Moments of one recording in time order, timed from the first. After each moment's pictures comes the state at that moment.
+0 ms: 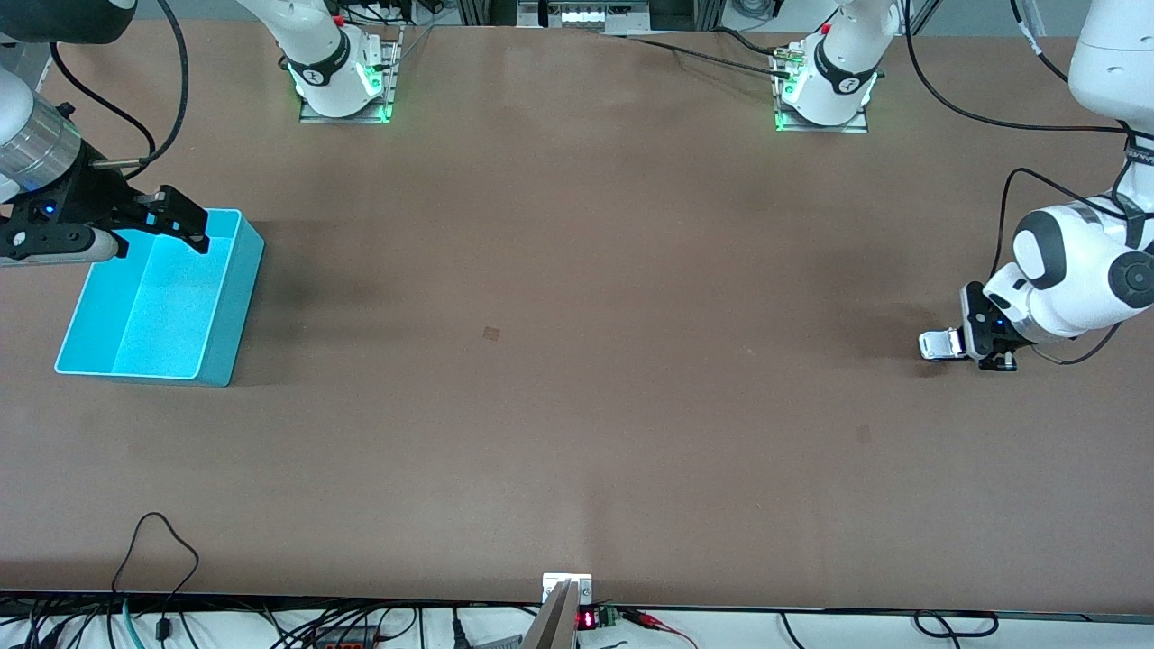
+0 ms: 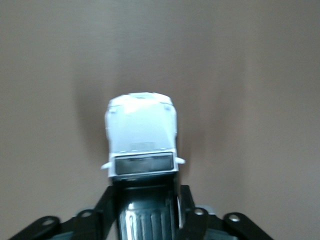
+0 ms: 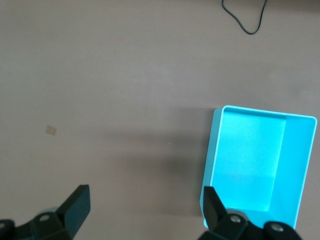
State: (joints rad) left arm 0.37 0.53 -0.04 -2.01 0.12 2.46 1.81; right arm 0.04 0.04 0.06 -1.61 -0.03 1.70 0.03
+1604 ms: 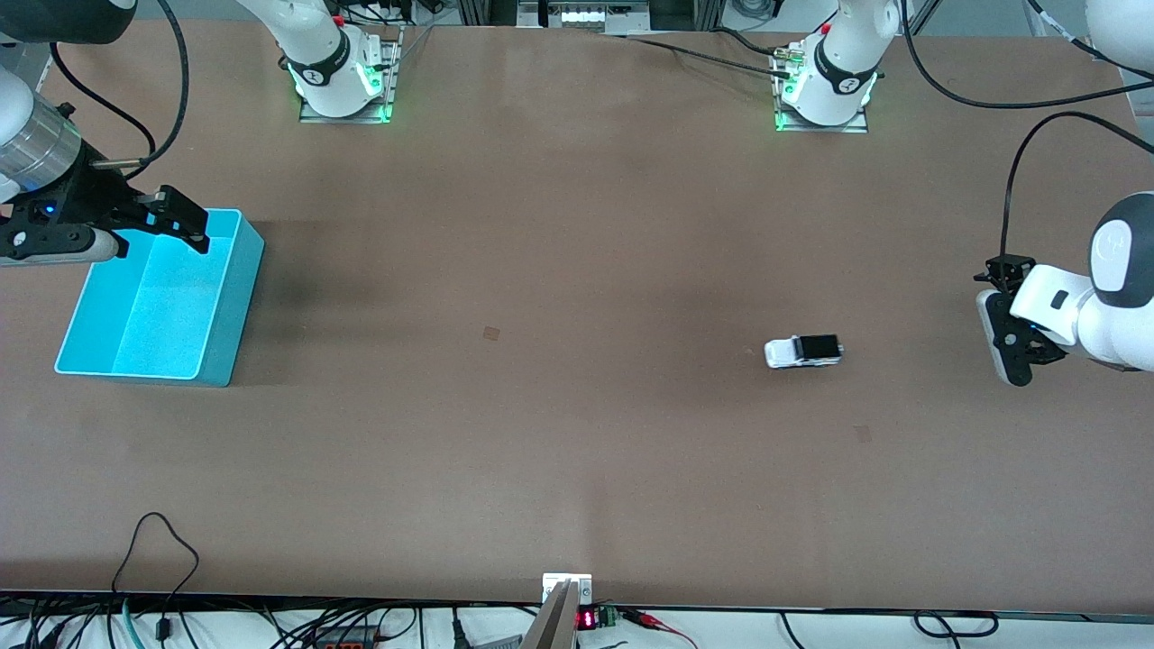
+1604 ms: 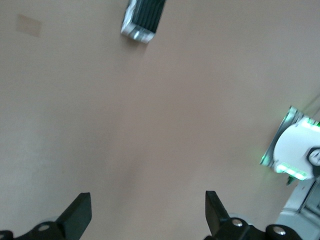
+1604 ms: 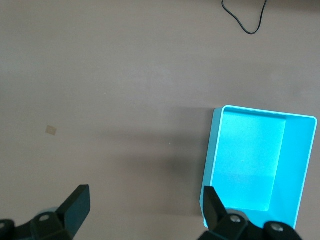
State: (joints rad) left arm 0.16 0.48 -0.10 -1.38 0.12 1.43 1.17; right arm 0.04 0.04 0.06 -1.61 -0.03 1.70 0.03
